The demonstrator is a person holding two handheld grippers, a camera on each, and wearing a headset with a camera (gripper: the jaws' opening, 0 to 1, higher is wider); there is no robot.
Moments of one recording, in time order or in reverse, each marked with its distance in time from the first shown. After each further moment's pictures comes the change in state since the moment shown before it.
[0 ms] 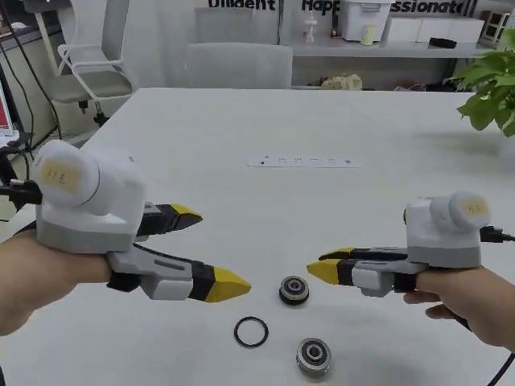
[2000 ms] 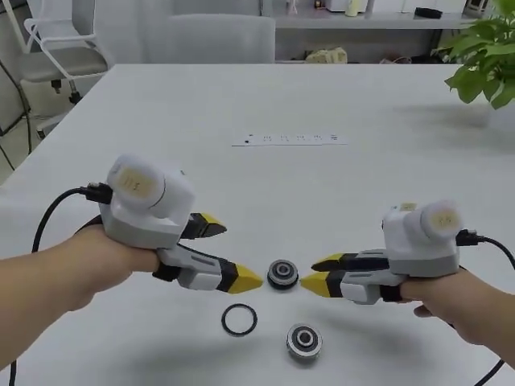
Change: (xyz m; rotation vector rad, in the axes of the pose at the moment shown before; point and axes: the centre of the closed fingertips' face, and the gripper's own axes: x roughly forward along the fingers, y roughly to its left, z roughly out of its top) left arm 0.079 0.011 -0.043 0.011 0.115 -0.093; right arm 0.013 -0.026 -0.051 -0.090 0.114 -0.030
